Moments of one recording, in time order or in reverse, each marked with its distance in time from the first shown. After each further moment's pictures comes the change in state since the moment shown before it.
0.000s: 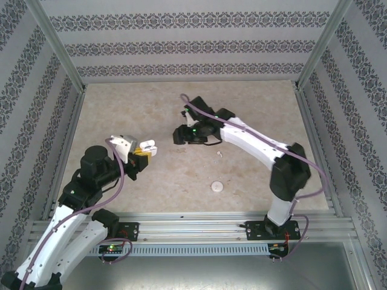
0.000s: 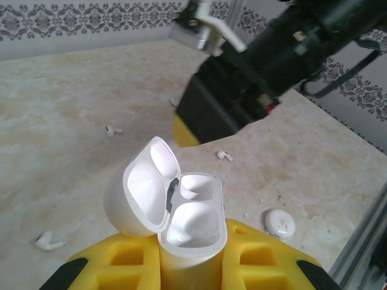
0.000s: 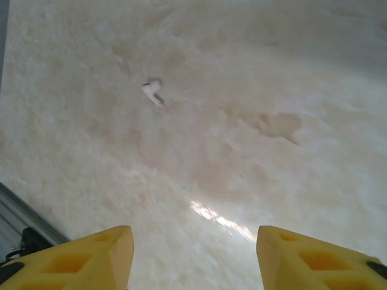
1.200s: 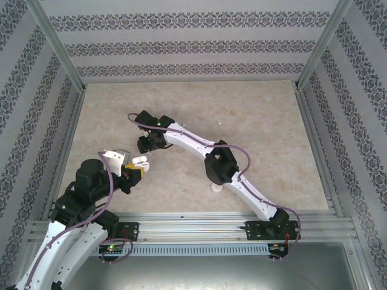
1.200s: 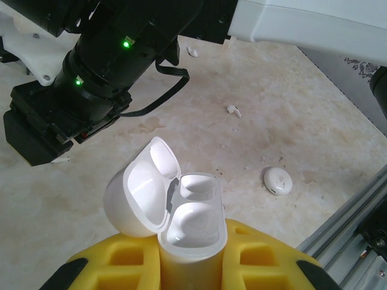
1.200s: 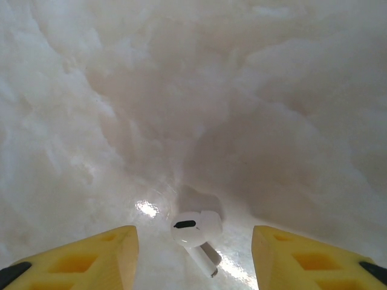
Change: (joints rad) left arm 0.003 -0.136 -0.031 -0.238 -0.029 -0.106; right arm 0.156 0.838 0.930 -0.204 0.140 -0.095
